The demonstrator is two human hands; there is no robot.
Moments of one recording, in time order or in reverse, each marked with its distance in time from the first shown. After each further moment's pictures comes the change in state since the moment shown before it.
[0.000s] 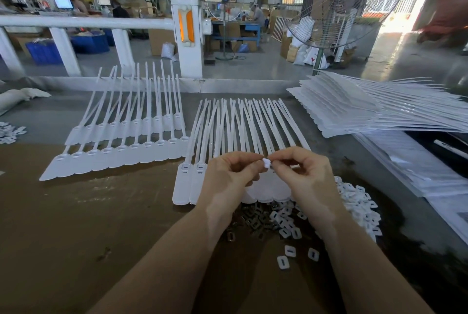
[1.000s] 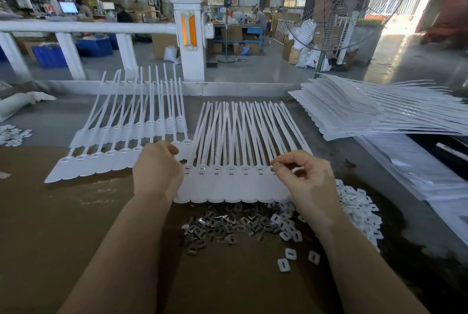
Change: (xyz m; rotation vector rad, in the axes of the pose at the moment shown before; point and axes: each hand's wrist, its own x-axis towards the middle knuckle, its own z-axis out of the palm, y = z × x) left_hand 0.032 0.003 -0.086 0.974 0.515 -0.111; right_hand 0.000 0.005 0.001 -0.084 0.050 -0.022
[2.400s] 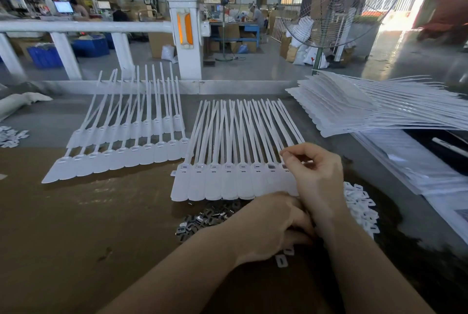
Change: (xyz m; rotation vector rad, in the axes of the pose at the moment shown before) left_hand -0.100 0.068 0.026 -0.221 -0.904 1.030; right_hand 0.007 0.000 -0.002 0.043 0.210 0.050
